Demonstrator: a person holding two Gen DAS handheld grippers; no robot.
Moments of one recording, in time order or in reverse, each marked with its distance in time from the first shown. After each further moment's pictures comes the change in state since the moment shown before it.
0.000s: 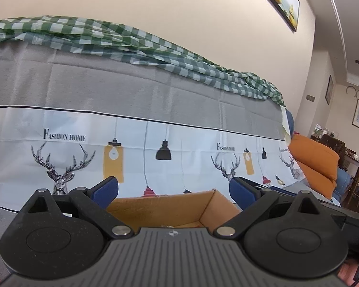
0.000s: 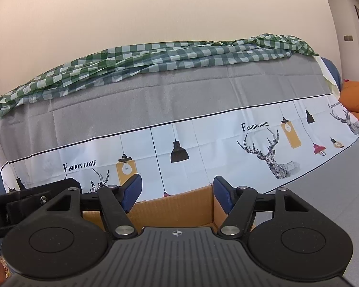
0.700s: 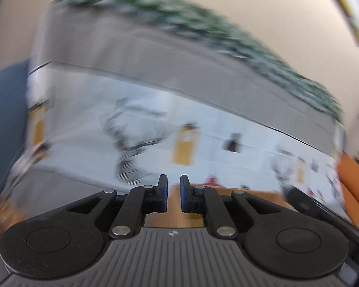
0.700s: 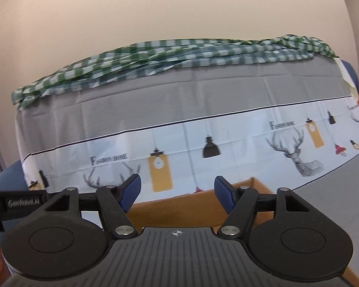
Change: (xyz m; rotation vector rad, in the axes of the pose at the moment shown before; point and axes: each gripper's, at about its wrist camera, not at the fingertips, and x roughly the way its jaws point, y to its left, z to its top) left arm -0.013 0.097 0.005 -0.265 0.127 0.313; right arm -0.004 0.057 -0.010 -0.040 0.026 0.099
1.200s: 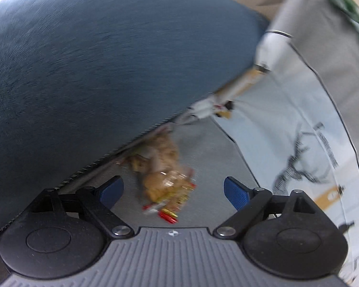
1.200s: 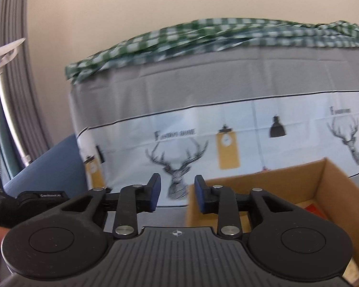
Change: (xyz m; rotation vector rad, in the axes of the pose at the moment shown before) left arm 0.000 0.181 -0.014 -0.697 0.158 0.551; right arm 0.004 0.075 -0.018 -0.048 0.112 0.241
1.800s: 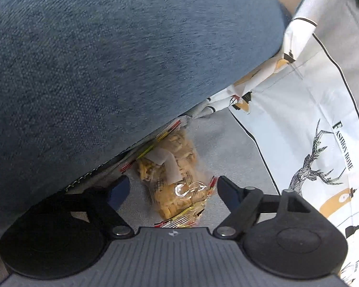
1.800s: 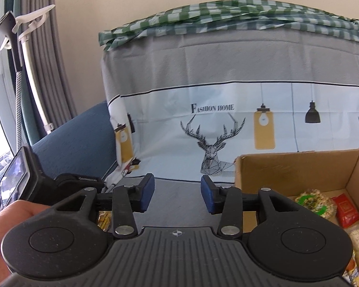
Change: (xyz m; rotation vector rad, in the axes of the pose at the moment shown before) left arm 0.031 0.019 0.011 0.020 0.063 -0.006; right arm 0.015 0.041 -0.021 -0.080 0.111 0.106
